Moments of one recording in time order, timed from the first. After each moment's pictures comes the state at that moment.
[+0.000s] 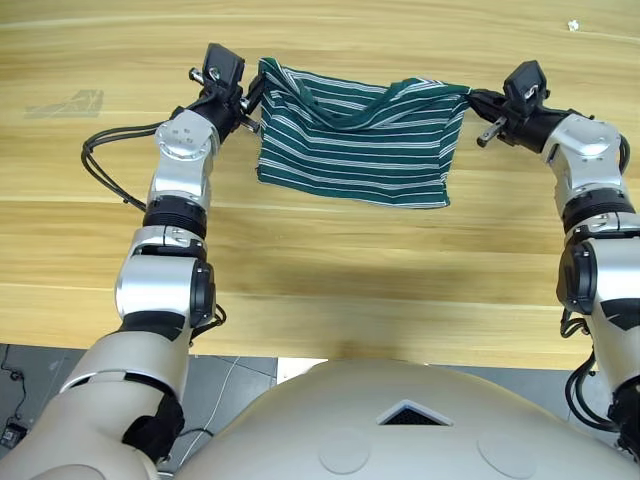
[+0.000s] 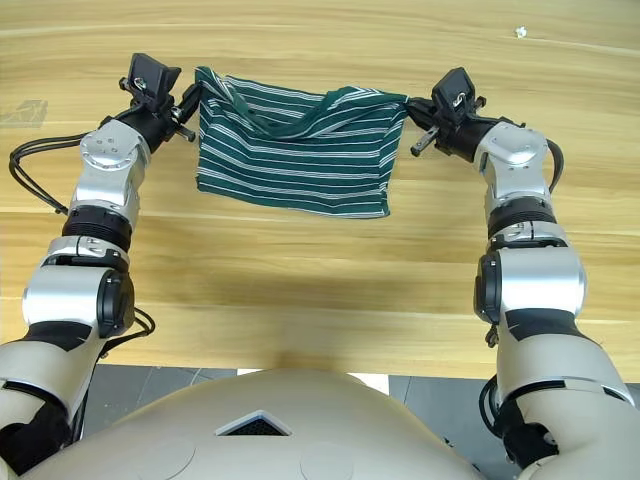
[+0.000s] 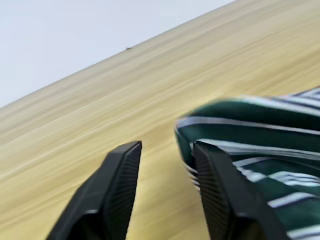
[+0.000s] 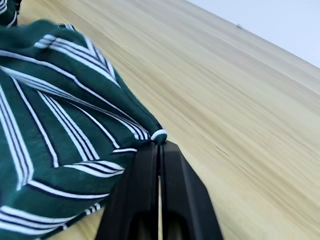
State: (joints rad) left arm -0.68 0.35 -0.01 1.04 0.02 -0.24 -0.34; right arm -0.77 -0.44 0.05 1.28 0.01 -0.41 0.78
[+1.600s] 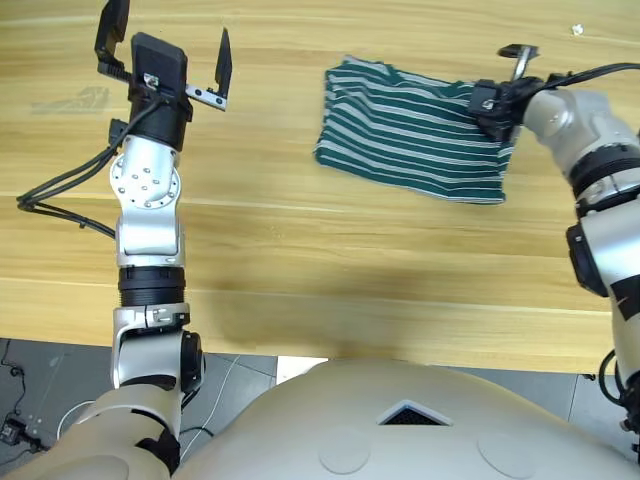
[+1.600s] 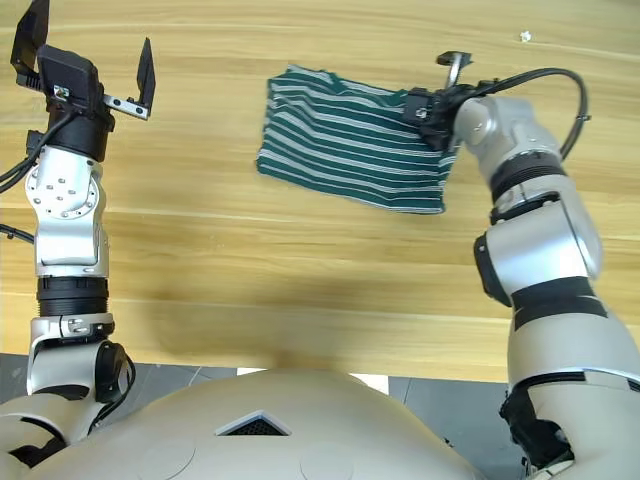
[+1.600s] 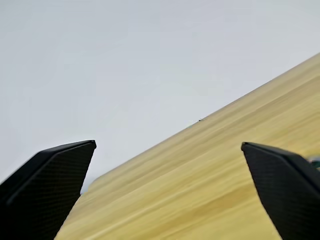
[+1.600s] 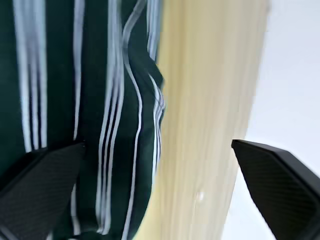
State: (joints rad) left arm -0.20 0.41 0.07 0.11 0.08 -0.21 -0.16; right arm -0.97 -0.54 0.57 1.35 -0.70 -0.34 0.38
